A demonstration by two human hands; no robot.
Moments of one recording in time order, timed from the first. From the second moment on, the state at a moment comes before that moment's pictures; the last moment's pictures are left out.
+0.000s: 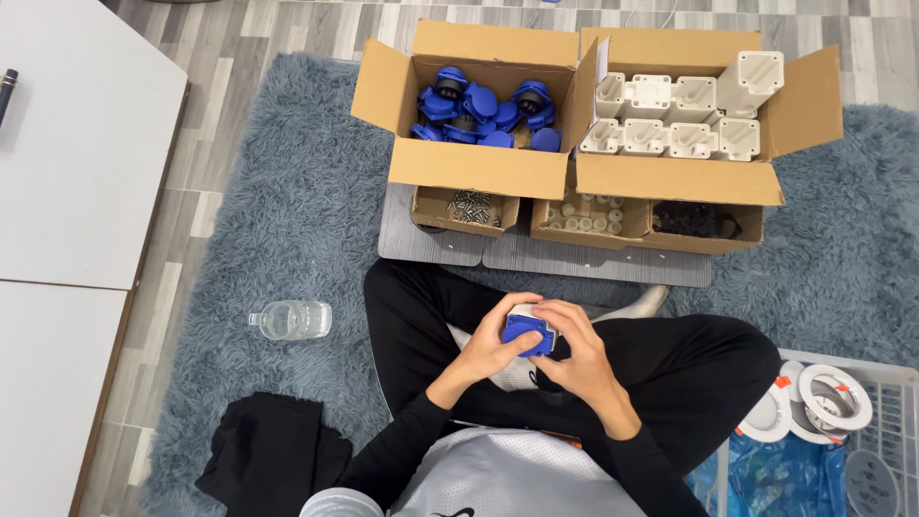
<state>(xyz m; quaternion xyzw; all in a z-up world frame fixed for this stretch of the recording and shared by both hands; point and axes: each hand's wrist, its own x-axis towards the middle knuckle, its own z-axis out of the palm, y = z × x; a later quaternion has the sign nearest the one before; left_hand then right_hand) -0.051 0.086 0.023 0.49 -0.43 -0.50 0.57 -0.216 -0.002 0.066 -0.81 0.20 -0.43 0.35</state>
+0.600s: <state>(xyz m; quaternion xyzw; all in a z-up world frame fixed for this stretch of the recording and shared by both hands) -0.049 0.088 0.007 0.46 -0.40 -0.47 0.64 -0.232 0.004 0.040 -0.62 0.25 -0.26 0.70</state>
